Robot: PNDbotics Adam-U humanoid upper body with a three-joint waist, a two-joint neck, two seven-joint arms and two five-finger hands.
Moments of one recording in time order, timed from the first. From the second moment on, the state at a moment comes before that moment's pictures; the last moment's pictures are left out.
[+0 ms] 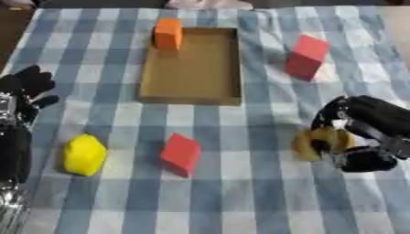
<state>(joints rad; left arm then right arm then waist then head) -0.15 0.32 -0.01 -1.98 0.03 0.00 0.23 -0.50 -0.92 0.51 -1.88 0.52 0.10 0.22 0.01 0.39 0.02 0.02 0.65</state>
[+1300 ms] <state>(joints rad) -0.20 0.34 -0.03 -1.98 0.04 -0.01 0.21 -1.03 -0.68 0.48 -1.54 0.37 0.01 0.29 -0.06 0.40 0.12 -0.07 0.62</state>
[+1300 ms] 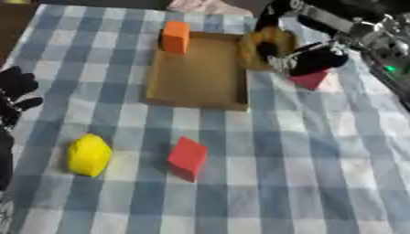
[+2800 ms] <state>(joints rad) -0.27 0.34 -0.04 -1.98 0.05 -0.02 0.19 -1.11 -0.49 0.39 -1.21 0.70 -0.13 0.33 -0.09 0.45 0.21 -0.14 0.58</state>
